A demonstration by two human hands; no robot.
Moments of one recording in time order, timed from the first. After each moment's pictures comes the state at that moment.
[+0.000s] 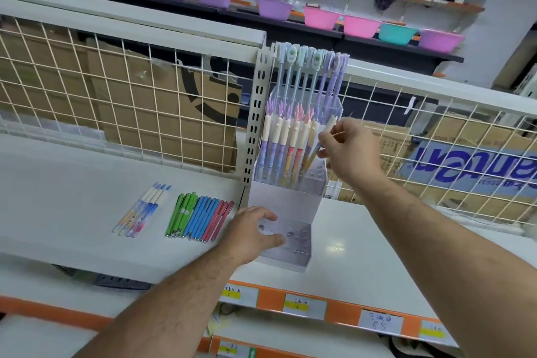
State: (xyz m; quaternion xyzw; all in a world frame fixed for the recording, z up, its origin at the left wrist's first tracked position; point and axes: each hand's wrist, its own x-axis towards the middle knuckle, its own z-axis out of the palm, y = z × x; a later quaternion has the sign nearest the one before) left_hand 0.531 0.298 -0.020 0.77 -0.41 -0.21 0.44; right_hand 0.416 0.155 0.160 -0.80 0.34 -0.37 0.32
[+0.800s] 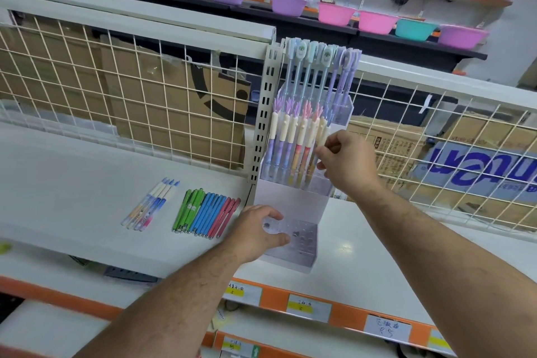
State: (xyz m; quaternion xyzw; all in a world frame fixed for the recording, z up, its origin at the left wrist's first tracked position) left_hand 0.531 0.299 -0.018 0.78 -0.40 -0.21 0.44; right_hand 0.427 0.150 0.139 -0.83 0.35 -0.31 0.29
